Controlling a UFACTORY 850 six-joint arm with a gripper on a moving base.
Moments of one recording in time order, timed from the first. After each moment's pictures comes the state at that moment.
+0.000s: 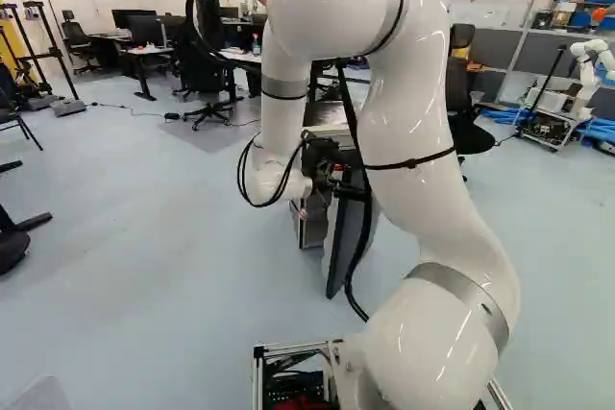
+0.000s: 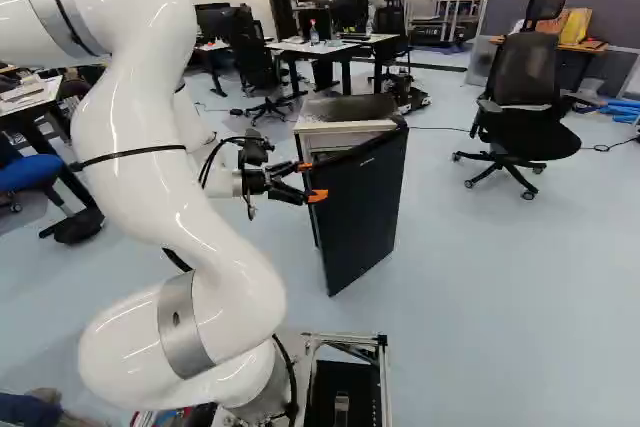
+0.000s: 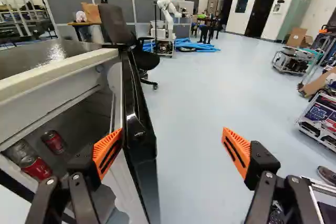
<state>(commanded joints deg) 29.5 -31.2 -38.9 100.5 77.5 -10.3</state>
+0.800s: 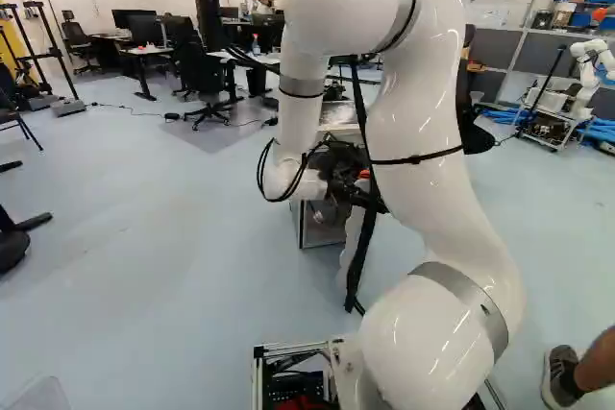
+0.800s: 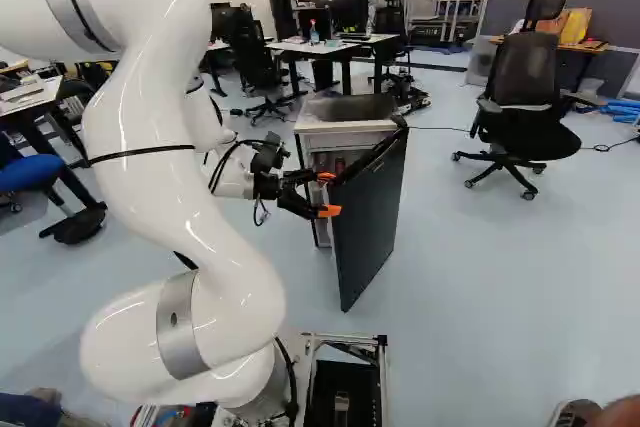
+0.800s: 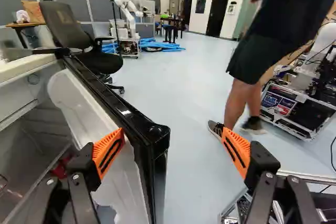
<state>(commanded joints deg) 23.5 -30.6 -37.4 108.4 78.8 -10.3</state>
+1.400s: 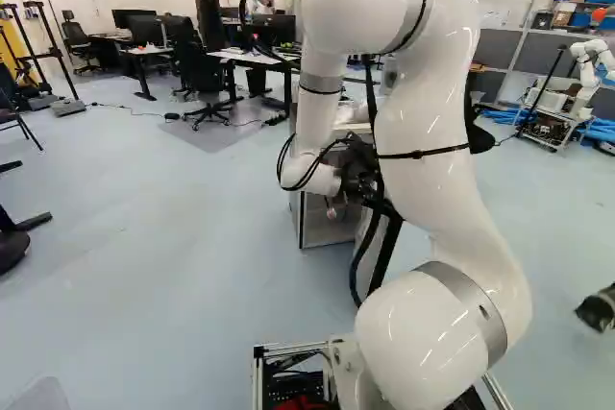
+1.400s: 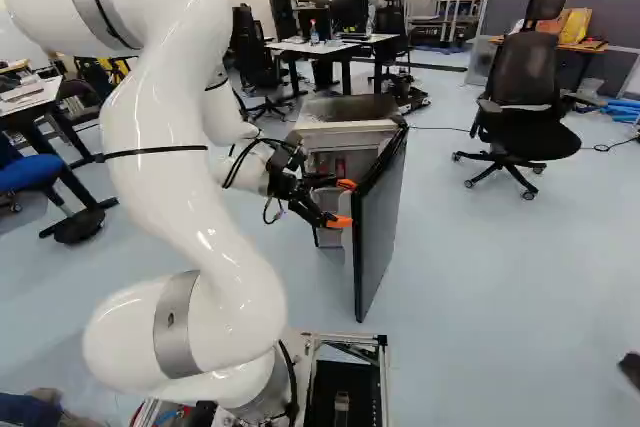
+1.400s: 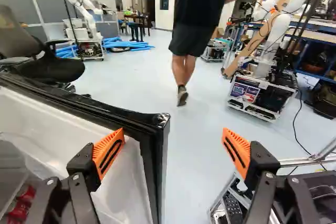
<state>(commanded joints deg) 15.4 -31.2 -39.4 113.7 79.4 -10.3</state>
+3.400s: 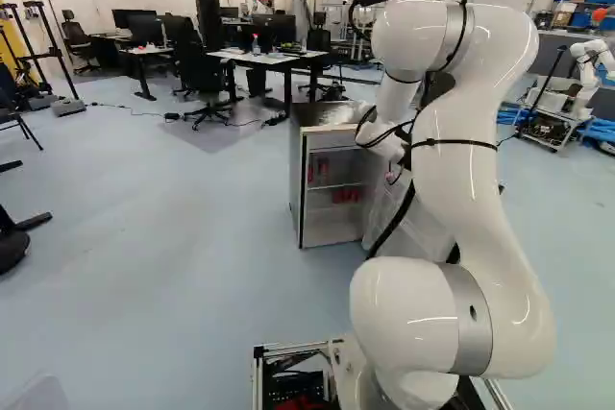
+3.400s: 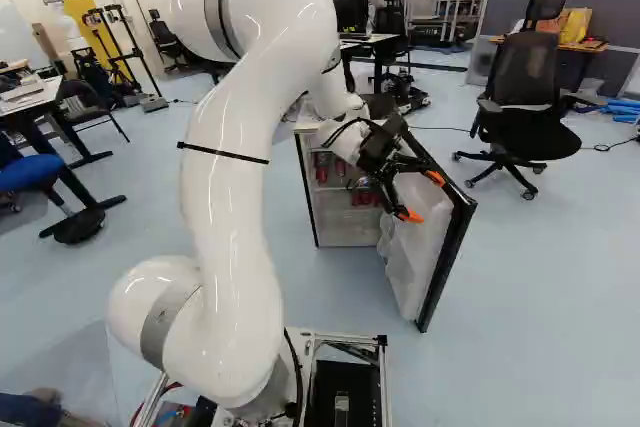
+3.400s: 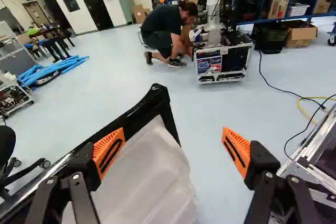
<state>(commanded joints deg) -16.5 -39.9 -62.7 110.1 76.0 -10.3</state>
